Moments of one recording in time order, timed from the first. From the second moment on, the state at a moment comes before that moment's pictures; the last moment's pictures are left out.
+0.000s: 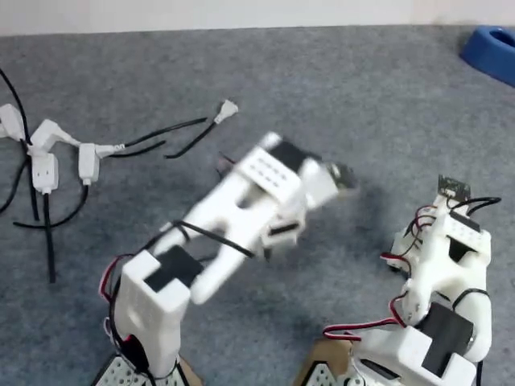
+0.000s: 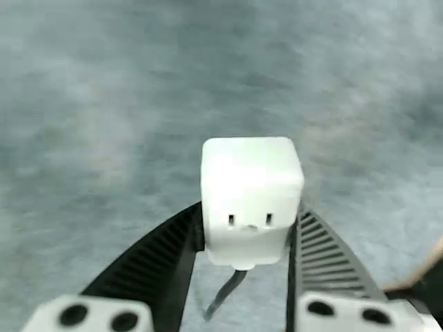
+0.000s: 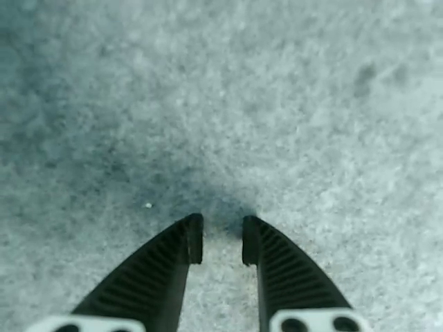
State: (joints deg) left arm 33.0 22.4 -13.3 97.1 -24.8; right arm 25.2 -4.6 44.5 54.4 7.6
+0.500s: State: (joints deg) left arm 35.8 30.2 -20.0 99.8 -26.6; right arm 24.3 -4.8 46.2 52.2 7.6
